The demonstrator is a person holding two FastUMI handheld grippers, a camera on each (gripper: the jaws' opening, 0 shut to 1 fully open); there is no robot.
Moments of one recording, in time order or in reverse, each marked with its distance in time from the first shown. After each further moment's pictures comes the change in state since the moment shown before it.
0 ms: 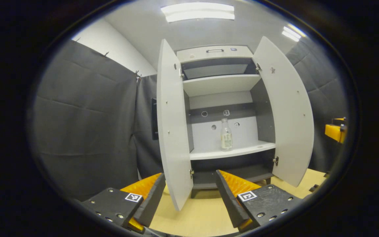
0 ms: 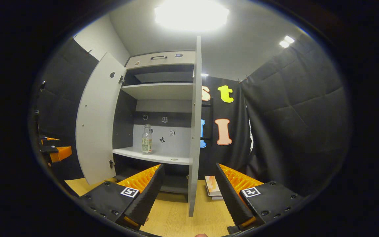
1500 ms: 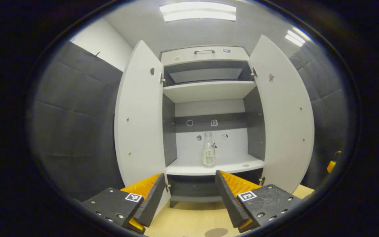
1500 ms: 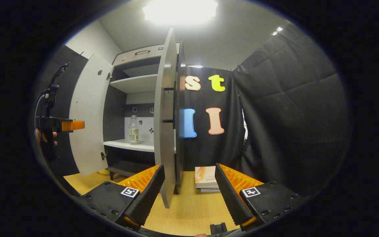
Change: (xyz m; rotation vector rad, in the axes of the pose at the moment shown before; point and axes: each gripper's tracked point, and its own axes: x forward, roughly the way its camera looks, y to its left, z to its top) left arm 0.077 -0.097 0.070 -0.062 -0.025 -0.043; right arm -0.002 -0.098 -0.042 0.045 0.076 -0.015
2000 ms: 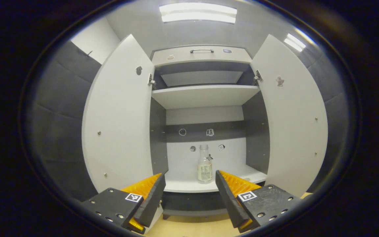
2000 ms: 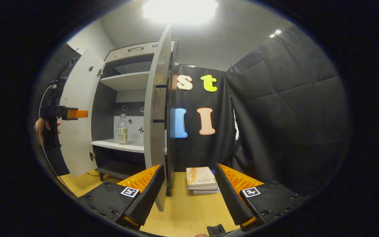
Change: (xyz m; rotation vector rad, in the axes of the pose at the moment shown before) left arm 0.093 -0.010 0.026 -0.019 -0.047 -0.082; right arm 0.019 -0.004 -0.001 -0.022 0.004 -0.102
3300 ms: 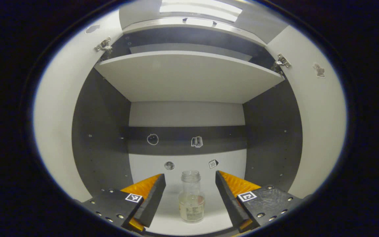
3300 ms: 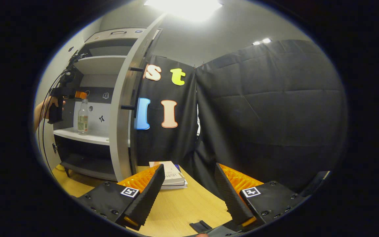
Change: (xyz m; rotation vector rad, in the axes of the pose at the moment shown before) left arm 0.247 -0.042 -0.005 -0.045 -0.019 -0.196; right arm 0.007 -0.031 -0.013 -0.071 0.072 -0.390
